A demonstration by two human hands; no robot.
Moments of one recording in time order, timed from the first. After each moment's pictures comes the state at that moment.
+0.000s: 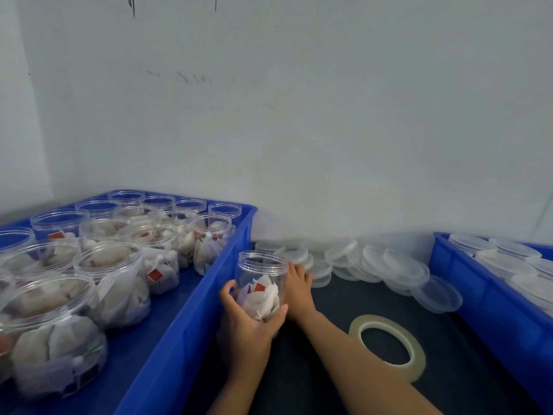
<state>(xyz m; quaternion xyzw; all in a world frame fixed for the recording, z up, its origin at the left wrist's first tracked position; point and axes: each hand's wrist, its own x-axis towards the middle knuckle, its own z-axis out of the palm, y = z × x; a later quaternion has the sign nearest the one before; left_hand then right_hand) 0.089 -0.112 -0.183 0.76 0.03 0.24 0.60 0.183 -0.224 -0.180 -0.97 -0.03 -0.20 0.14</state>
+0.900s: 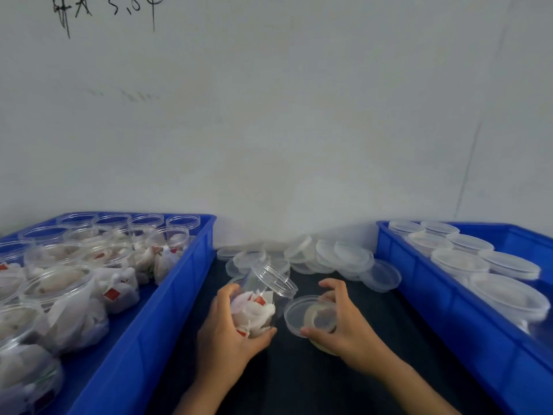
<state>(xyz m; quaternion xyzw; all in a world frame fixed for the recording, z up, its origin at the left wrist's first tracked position) 0.064 -0.112 -0.172 0.82 -0.20 0.25 0.48 -0.004 -0.327 -0.140 -0.90 -0.02 -0.16 0.39</state>
